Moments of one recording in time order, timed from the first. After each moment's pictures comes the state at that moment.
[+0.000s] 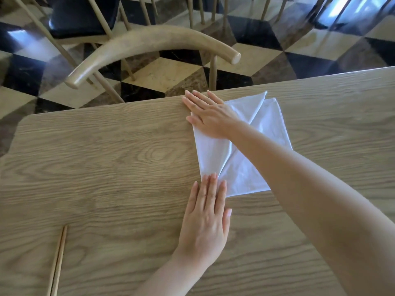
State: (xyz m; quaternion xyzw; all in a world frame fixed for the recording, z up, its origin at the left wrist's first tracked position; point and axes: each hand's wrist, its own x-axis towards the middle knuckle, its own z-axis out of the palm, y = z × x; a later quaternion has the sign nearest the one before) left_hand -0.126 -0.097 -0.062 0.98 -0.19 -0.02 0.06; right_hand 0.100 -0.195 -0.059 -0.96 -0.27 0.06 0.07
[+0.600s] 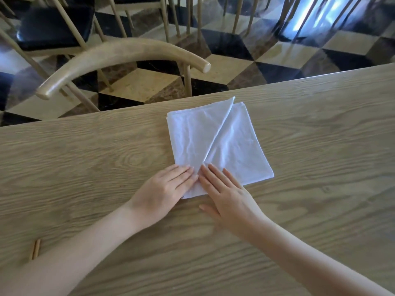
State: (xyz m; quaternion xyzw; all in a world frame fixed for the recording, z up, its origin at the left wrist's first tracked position) left_hand -0.048 -0.043 -0.057 0.86 -0.49 0.11 0.07; right_hand -0.107 -0.246 -0.051 -0.97 -0.20 0.00 0.12
